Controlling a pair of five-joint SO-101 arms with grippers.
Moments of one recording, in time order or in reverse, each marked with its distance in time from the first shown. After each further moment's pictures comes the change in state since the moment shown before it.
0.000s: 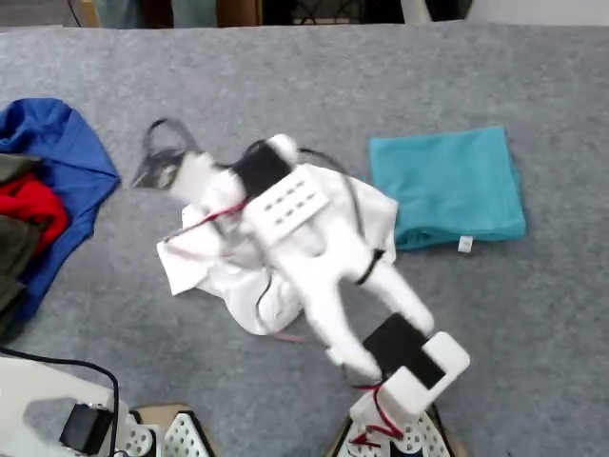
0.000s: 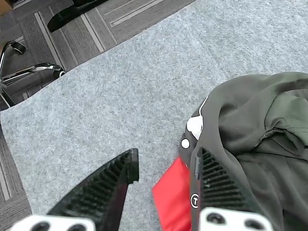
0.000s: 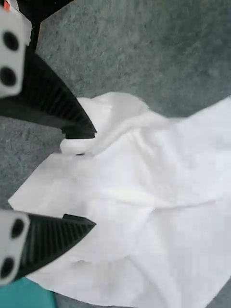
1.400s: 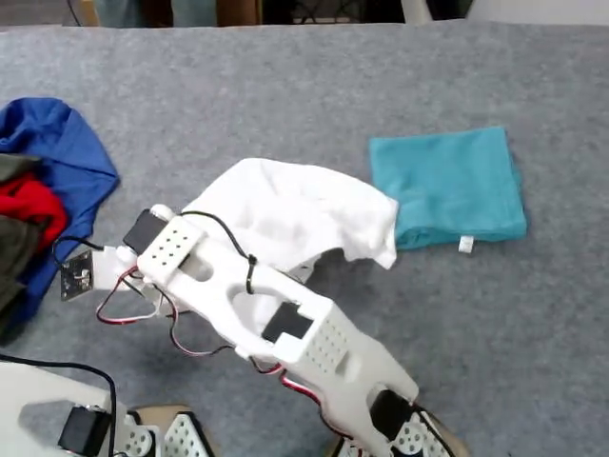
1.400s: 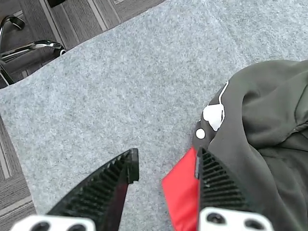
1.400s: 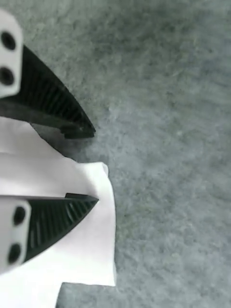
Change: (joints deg) left arm -2.7 4.2 0.0 0.0 0.0; right arm -13.5 37.0 -15.8 -14.1 14.2
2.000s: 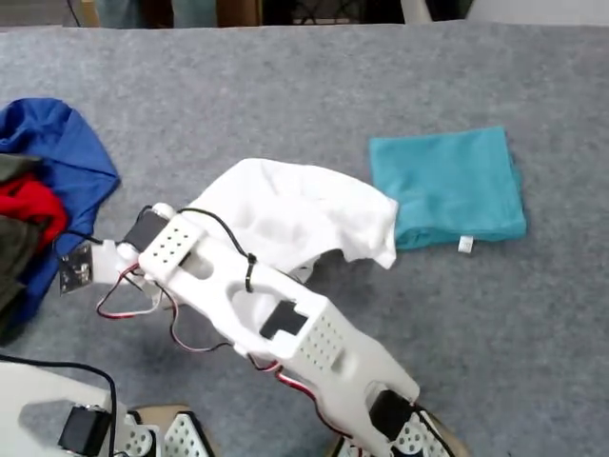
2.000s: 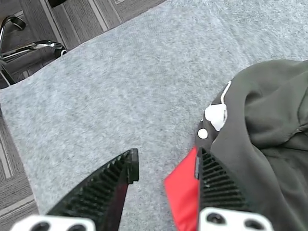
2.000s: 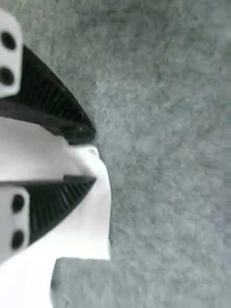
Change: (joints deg) left arm -0.5 0.0 0.0 0.0 -0.3; right arm 0.7 4.4 -3.8 -3.4 0.0
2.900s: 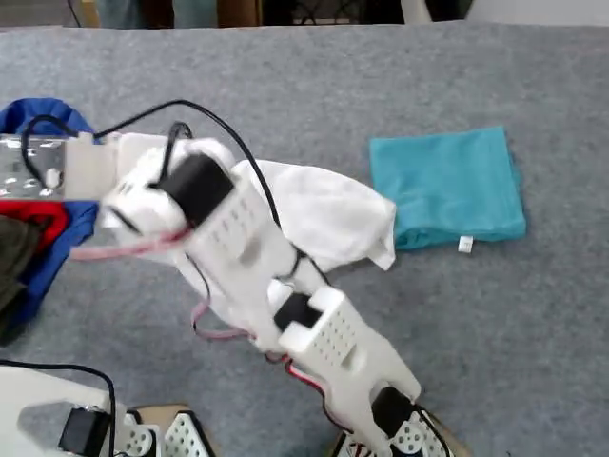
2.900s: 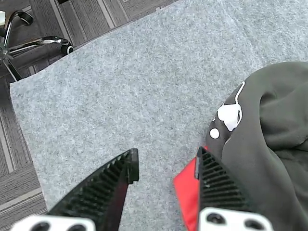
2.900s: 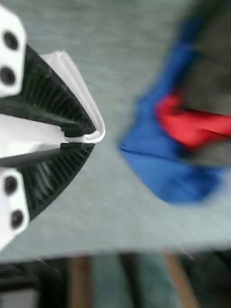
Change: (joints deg) left arm -1.9 0.0 0.0 0.0 -0.2; right arm 1.3 -7.2 -59.3 16.1 -5.9
